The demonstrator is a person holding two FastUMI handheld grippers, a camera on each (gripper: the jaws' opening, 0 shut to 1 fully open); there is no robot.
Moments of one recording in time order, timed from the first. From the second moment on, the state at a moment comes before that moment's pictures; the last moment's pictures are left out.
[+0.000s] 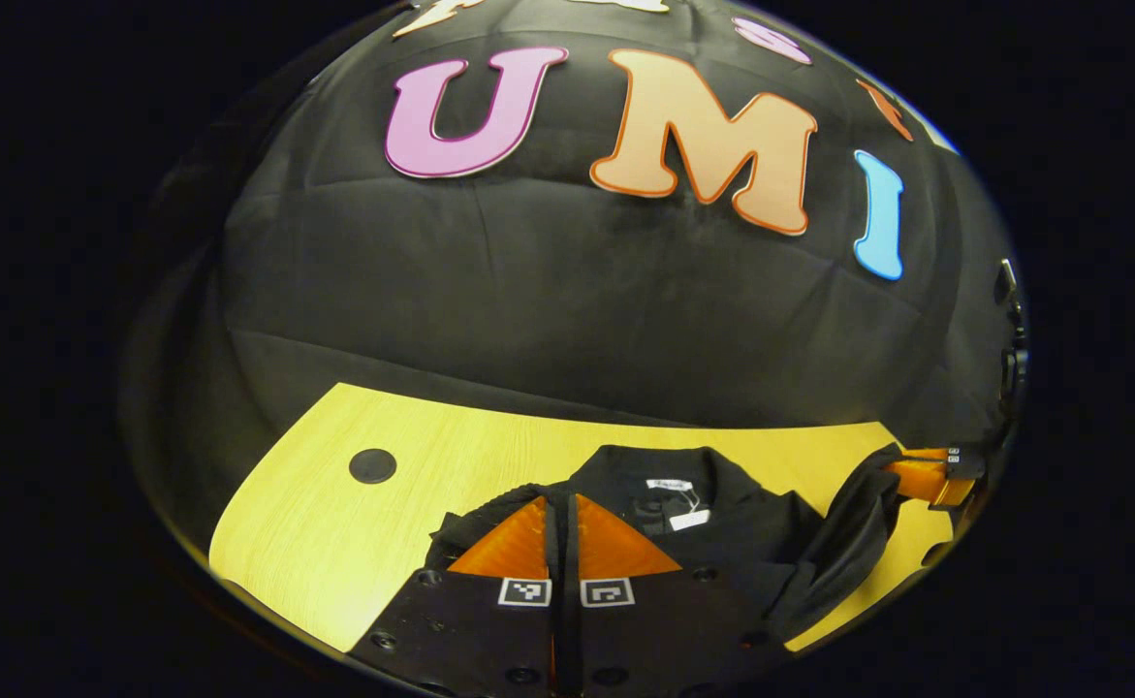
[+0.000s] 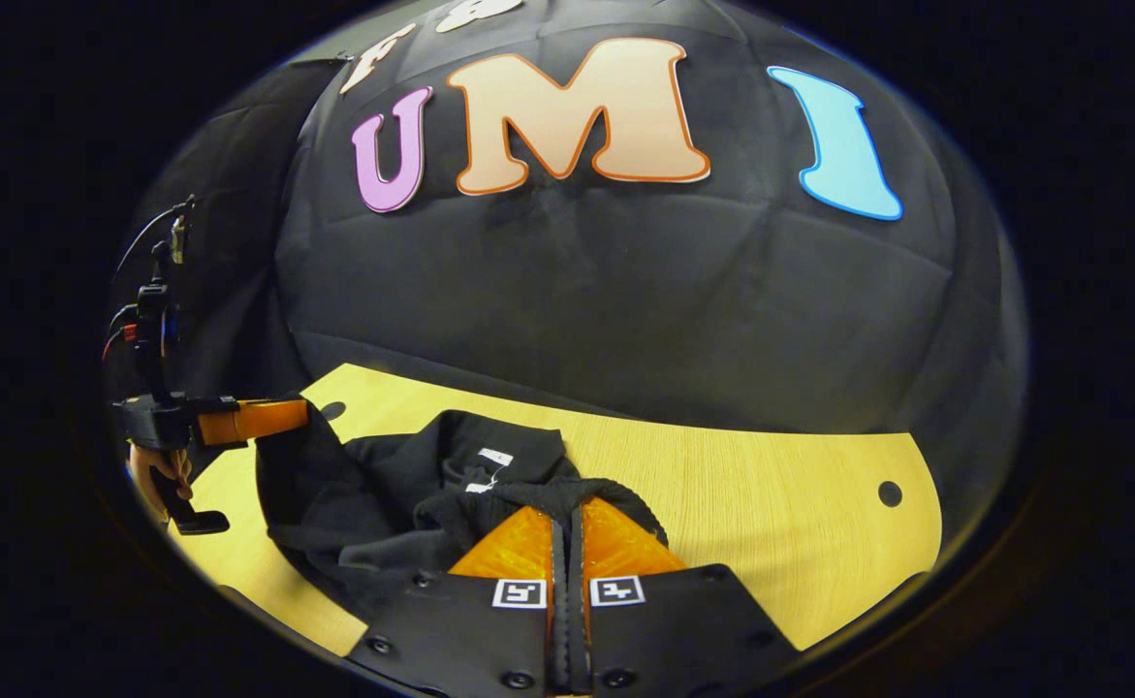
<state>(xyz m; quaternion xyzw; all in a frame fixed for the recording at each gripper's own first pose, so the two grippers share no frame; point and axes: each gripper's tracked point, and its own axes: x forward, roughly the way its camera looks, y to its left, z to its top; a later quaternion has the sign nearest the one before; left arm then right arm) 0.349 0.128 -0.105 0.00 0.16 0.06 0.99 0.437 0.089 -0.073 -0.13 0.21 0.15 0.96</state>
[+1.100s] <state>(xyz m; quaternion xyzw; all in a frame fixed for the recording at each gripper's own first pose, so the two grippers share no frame) 0.388 0.171 -0.092 0.08 0.15 0.13 0.98 0.493 0.059 -0.100 -0.15 0.24 0.09 0.95</state>
